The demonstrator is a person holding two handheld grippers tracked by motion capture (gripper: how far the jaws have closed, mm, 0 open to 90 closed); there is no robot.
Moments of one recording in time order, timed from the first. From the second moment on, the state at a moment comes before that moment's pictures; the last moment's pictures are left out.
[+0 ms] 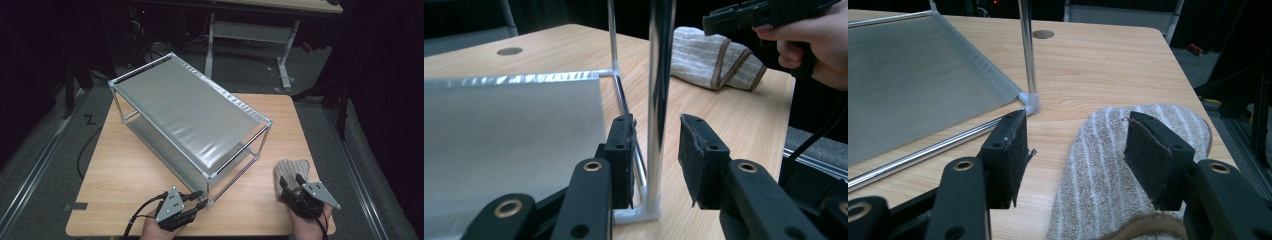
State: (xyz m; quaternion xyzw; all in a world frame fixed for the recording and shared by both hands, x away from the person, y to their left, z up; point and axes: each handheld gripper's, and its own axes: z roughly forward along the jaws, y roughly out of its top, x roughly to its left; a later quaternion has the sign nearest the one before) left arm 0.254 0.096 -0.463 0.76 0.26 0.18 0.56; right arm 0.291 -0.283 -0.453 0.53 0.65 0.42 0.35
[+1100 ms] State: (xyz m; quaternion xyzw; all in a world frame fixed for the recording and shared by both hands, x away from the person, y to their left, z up) left arm 0.310 0.008 -0.456 0.74 0.27 0.19 0.58; right arm 0.293 -0.278 -0.457 0.52 0.66 0.42 0.33
